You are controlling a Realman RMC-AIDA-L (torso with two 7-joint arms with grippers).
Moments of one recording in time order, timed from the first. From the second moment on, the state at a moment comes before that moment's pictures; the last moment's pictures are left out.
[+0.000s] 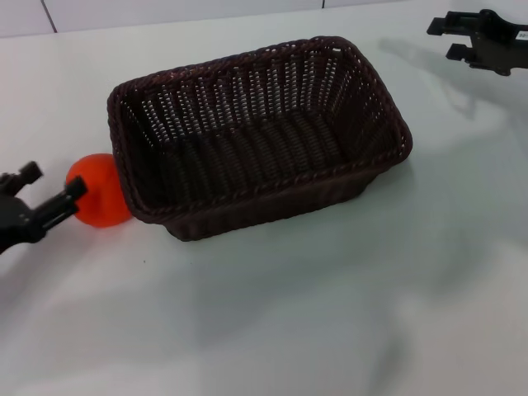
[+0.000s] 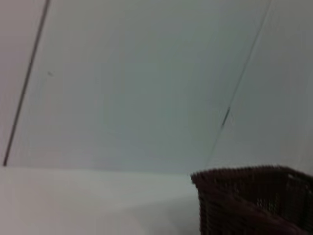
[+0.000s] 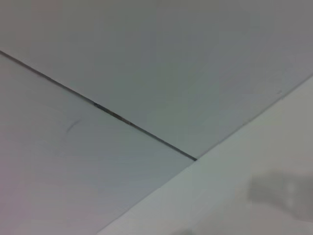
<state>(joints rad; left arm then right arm) -0.26 -2.00 -2.07 -0.26 1.13 -1.30 2.19 0.68 1.94 -0.36 -0.50 0.91 1.11 2.38</state>
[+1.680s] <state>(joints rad) -0.23 -2.06 -2.43 -0.36 1.22 -1.45 2.17 0.67 1.97 -0.36 -0.49 1.00 1.10 2.30</state>
